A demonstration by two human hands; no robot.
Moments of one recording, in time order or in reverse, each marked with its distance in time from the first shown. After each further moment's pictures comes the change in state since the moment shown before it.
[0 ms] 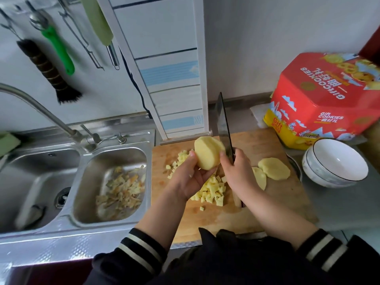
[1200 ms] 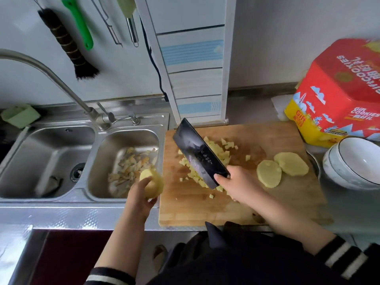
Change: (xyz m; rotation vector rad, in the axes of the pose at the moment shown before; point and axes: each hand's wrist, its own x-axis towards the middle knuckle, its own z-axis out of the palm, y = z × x) left_hand -0.053 0.016 -0.158 0.095 0.738 0.123; right_hand -0.020 0.020 0.022 -0.250 -0.522 -0.109
